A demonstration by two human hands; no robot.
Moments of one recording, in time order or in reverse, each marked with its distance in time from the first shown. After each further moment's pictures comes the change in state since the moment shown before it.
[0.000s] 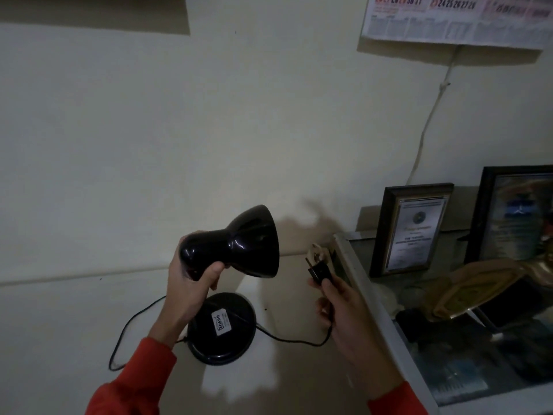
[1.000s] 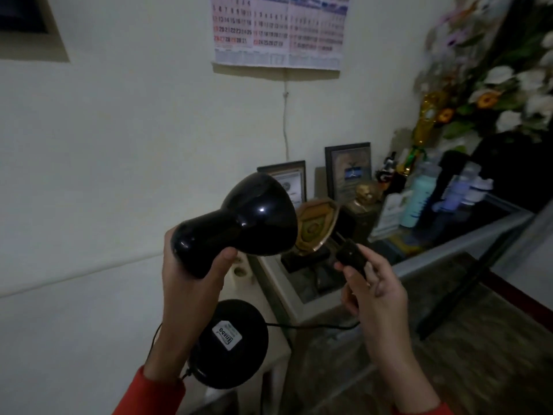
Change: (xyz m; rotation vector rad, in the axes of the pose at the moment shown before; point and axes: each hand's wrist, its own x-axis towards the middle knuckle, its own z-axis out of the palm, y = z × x) left_hand -0.133 0.150 0.150 0.060 -0.040 0.105; right_hand -0.232 -0.101 -0.111 -0.124 0.360 -0.480
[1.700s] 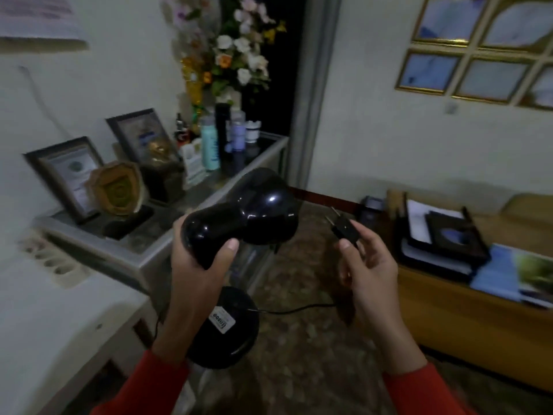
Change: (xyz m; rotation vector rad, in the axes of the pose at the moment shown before) left_hand -0.204 0.112 0.089 -0.397 -0.624 0.038; right_hand -0.277 -0.089 -0.161 -0.288 0.667 -0.256
